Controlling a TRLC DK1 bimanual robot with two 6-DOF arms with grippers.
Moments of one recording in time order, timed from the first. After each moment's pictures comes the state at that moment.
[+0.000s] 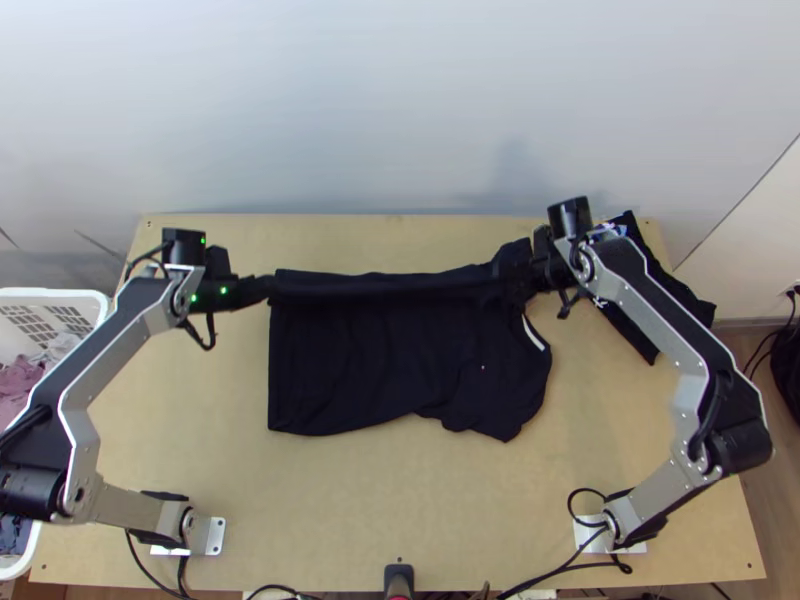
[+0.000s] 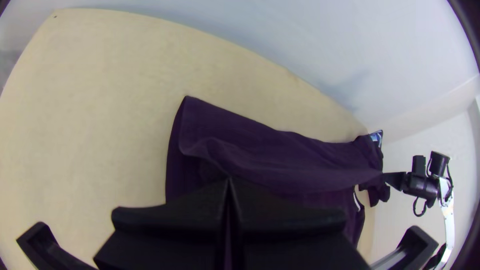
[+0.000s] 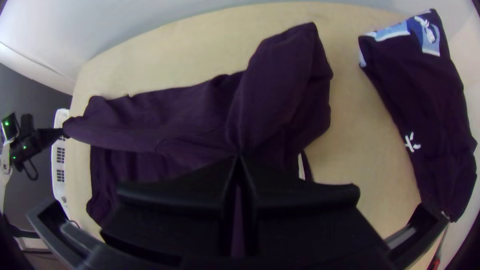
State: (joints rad) left arm -0.05 1.55 1.16 -0.47 0.35 -0.36; right arm 0.26 1.73 1.43 -0.72 -0.18 0.28
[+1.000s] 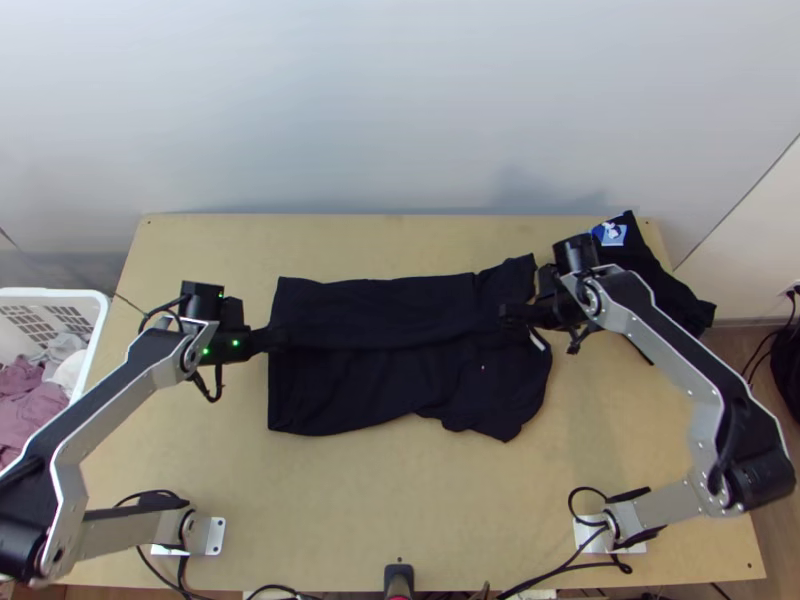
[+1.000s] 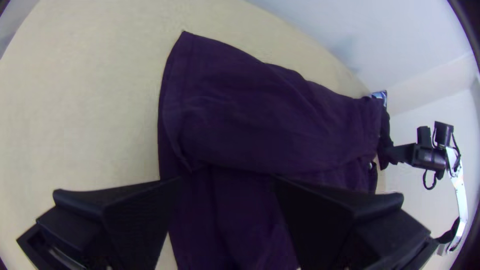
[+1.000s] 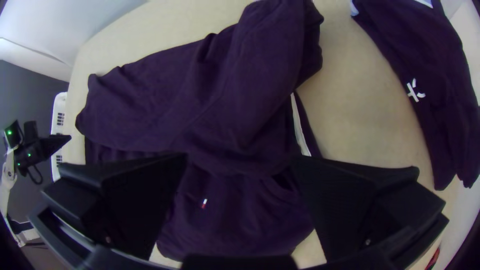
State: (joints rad) left arm -0.16 1.36 0.86 -0.44 0.32 -0.37; right arm 0.25 1.59 1.20 -0.72 -0.21 0.27
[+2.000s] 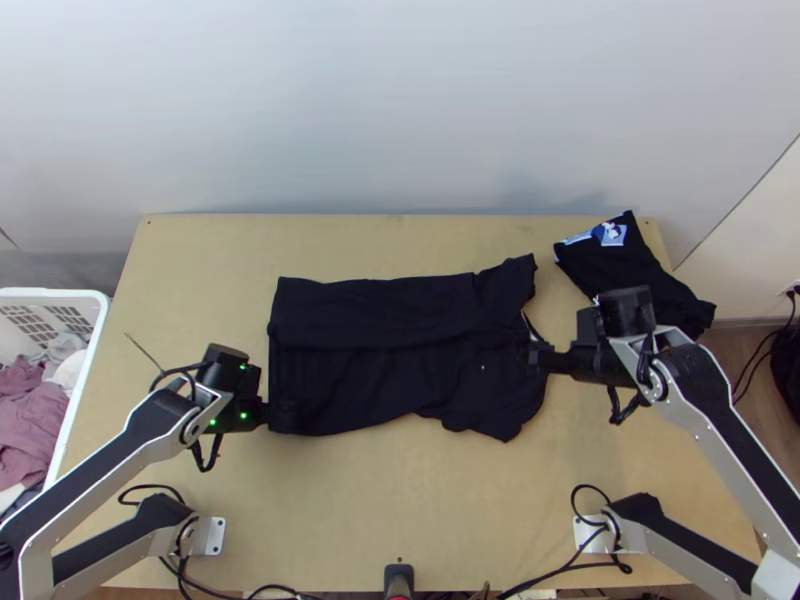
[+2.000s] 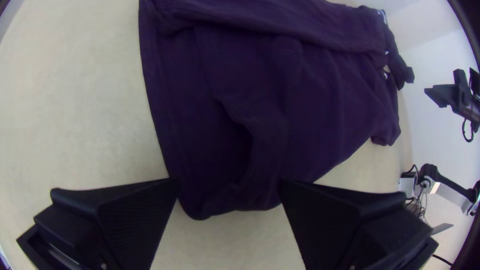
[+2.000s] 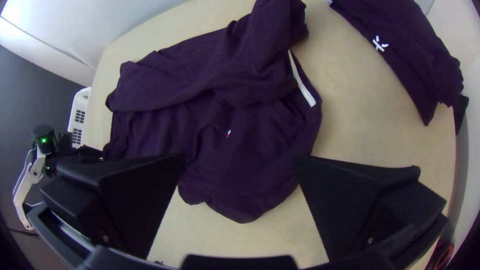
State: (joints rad) left arm -0.40 1.08 0.59 -0.60 0.22 -0.33; right arm 0.31 1.08 0.96 -0.86 -0.22 0.37
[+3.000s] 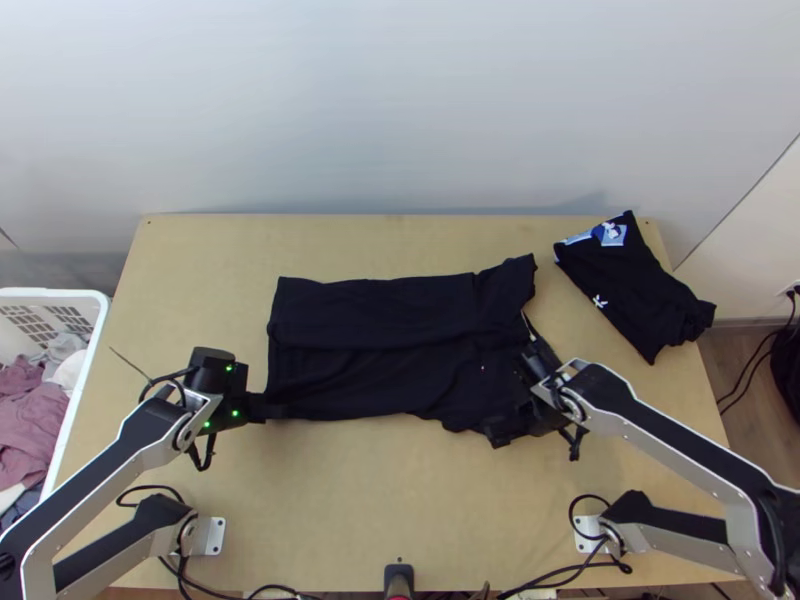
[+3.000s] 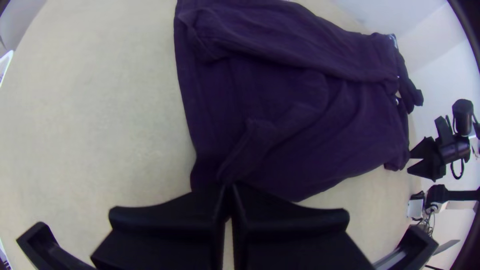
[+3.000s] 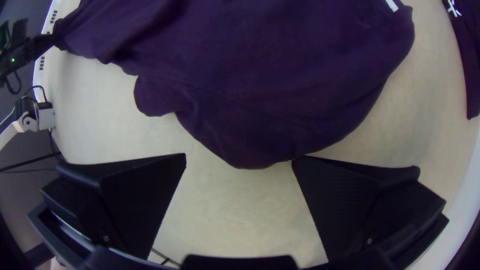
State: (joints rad) left arm -0.32 1.03 0.53 -0.50 0.14 -0.31; right arm 0.63 1.27 0.75 -0.84 -0.18 0.32
